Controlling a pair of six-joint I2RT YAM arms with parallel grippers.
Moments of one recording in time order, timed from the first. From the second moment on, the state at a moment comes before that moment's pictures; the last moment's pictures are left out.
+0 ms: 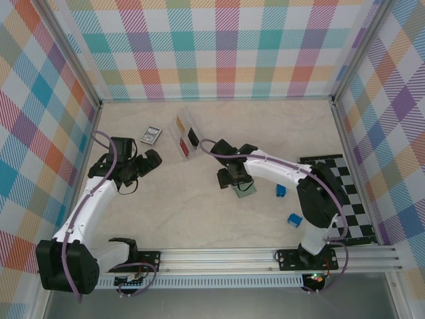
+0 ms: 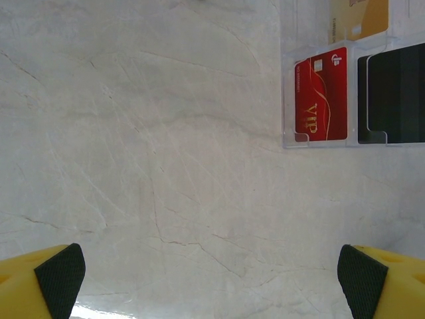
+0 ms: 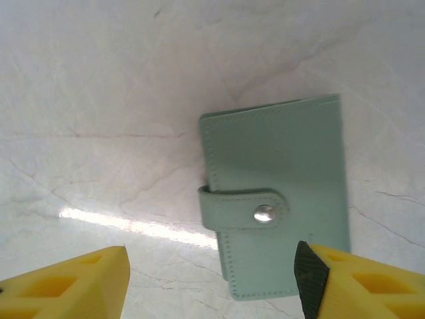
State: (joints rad) left arm -0.09 1.13 0.89 -0.71 0.11 -0.67; right arm 0.76 1.73 1.27 -0.85 0.12 0.54
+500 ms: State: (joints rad) left arm -0.09 1.20 0.89 -0.68 0.23 -0.71; right arm 0.54 1.89 1.27 -0.76 -0.08 0.55
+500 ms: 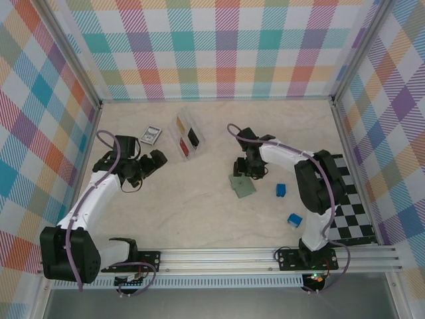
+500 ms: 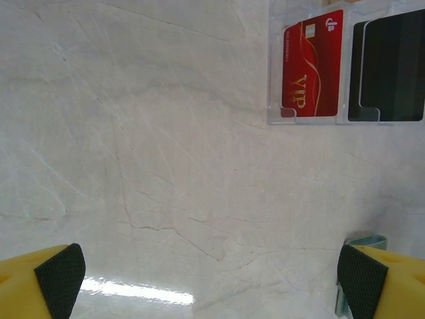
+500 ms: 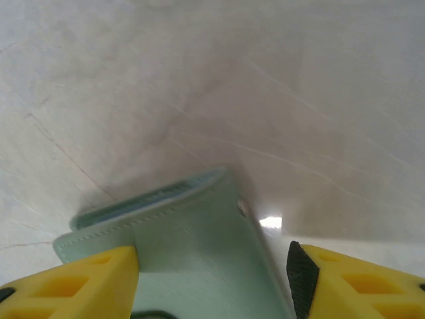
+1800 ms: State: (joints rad) left arm -0.66 1.73 1.26 -0.69 0.26 -0.29; right arm 0.69 1.50 0.93 -0.71 -0.14 0.75
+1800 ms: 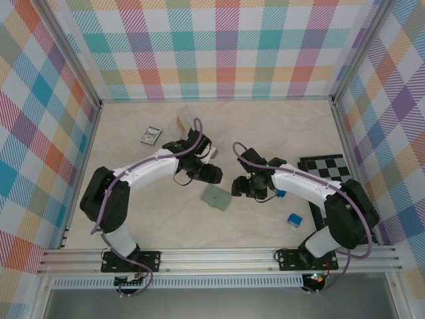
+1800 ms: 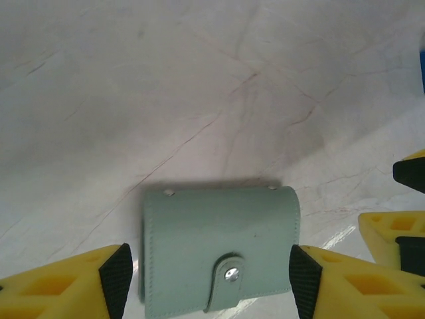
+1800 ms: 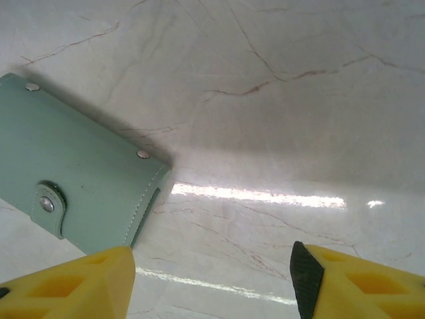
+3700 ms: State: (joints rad) left arm -0.62 1.77 1.07 -0.60 0.40 -0.44; right arm 0.67 1.61 0.92 -0.48 -0.37 0.83
